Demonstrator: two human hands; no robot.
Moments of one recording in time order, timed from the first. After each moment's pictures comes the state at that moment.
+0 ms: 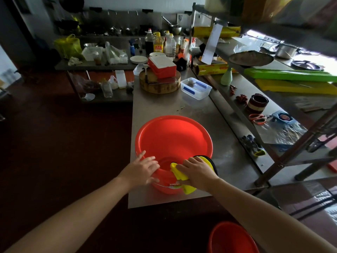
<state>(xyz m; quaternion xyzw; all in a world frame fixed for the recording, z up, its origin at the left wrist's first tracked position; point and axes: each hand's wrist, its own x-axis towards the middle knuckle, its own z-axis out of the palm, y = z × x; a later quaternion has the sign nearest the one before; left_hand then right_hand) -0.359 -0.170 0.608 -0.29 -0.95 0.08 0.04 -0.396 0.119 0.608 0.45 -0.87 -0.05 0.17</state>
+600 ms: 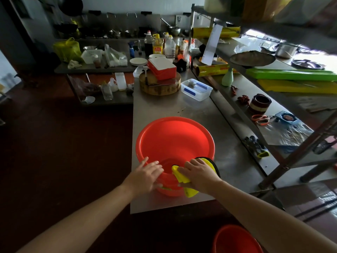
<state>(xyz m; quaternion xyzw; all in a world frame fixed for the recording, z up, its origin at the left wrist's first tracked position) -0.359 -0.164 0.601 -0.27 -0.96 0.03 0.02 -0.407 0.113 0.602 0.44 -0.87 -0.05 0.19</state>
